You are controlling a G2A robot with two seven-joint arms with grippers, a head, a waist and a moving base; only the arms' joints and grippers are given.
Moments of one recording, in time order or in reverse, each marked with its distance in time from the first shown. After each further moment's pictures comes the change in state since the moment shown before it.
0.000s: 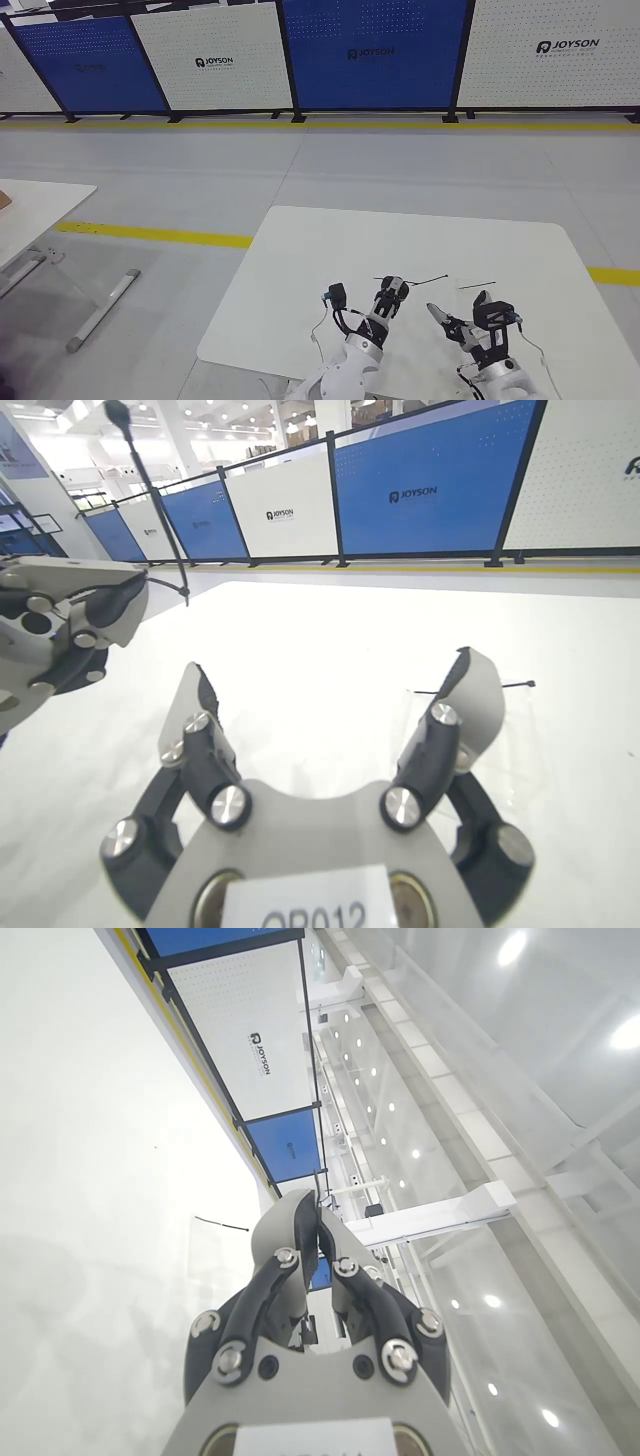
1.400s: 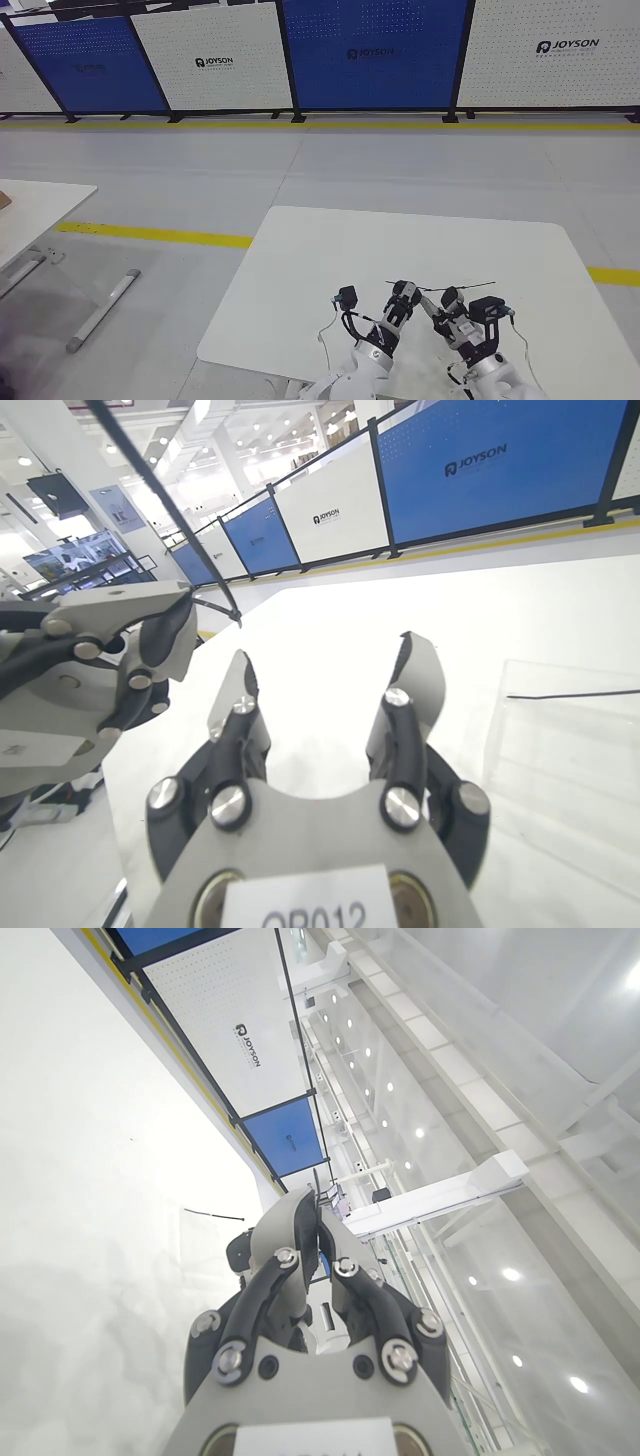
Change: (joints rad) left arm -0.006 -0.003 0.056 -0.003 0.116 0.002 0.029; right arm 0.050 -0.033 -0.030 0.057 0.191 -0.161 0.041
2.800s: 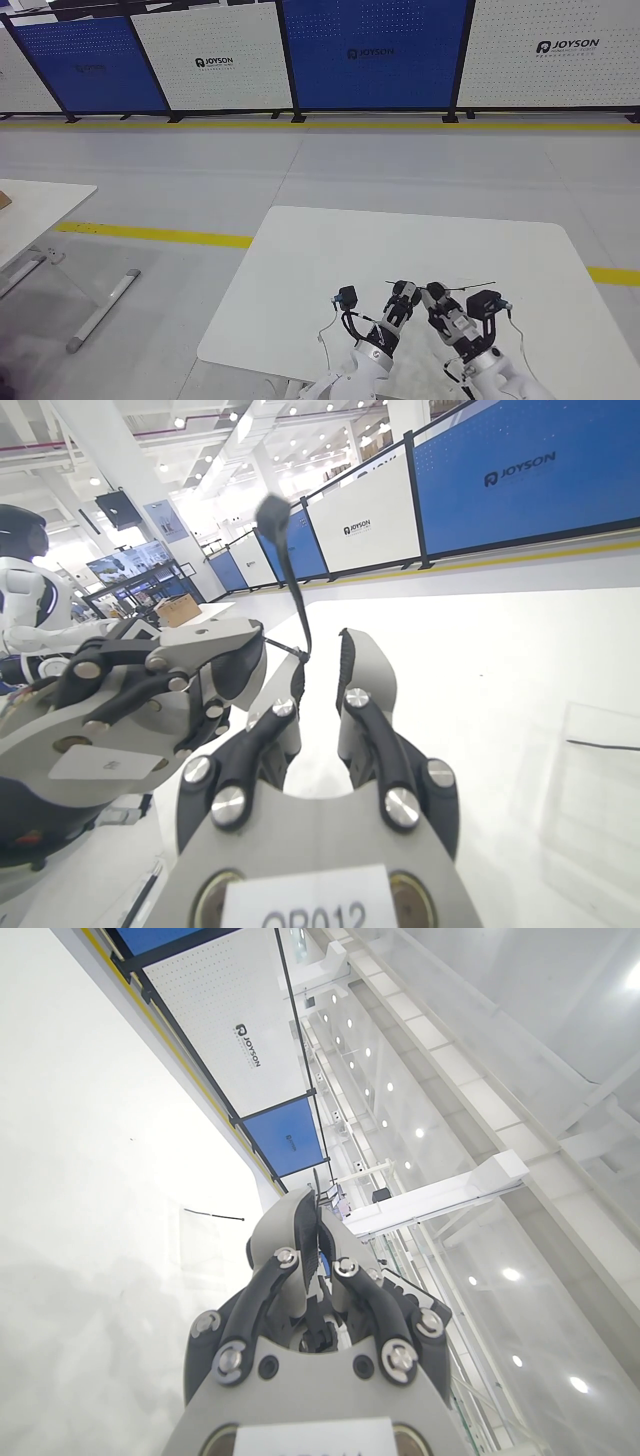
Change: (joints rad) left arm 0.000 0.000 0.000 0.000 0.000 0.000 0.000; right arm 0.028 -0.003 -0.011 -0.022 0.037 -0.075 0.010
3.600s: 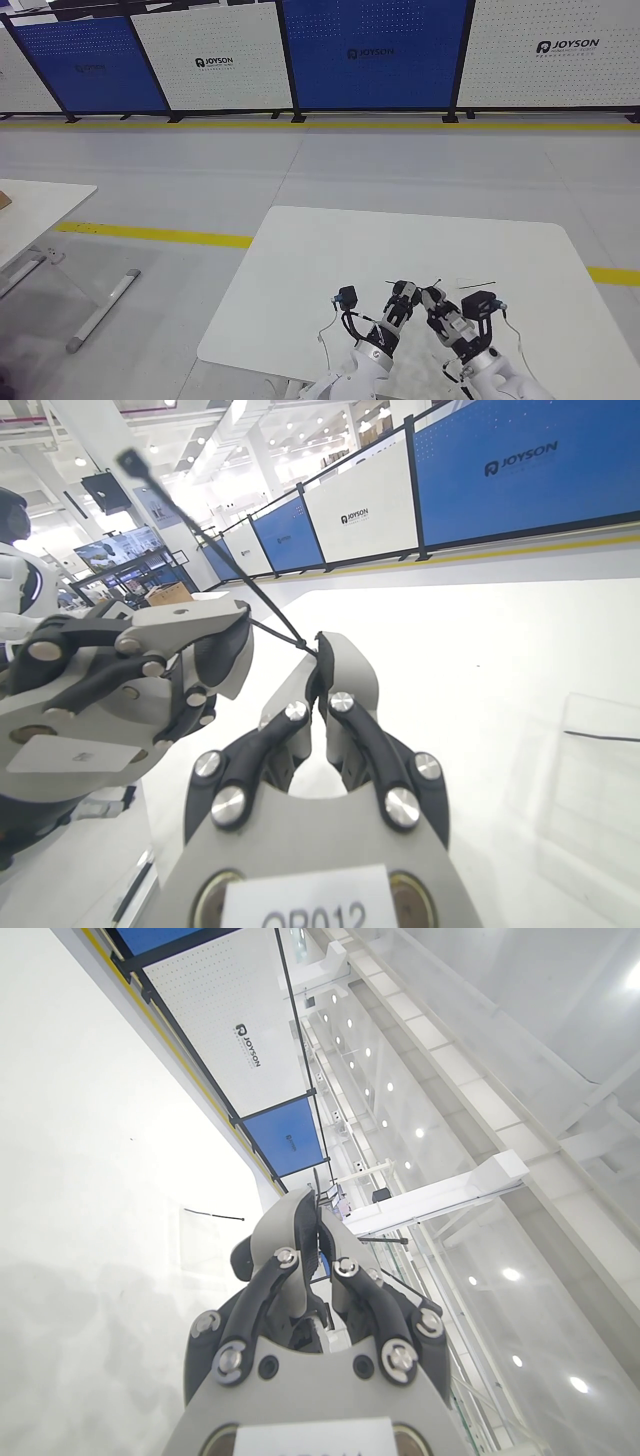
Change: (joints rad) left arm 0.000 0.000 0.000 0.000 0.000 0.000 0.000; right arm 0.003 -0.008 0.001 0.023 -0.033 0.000 0.021
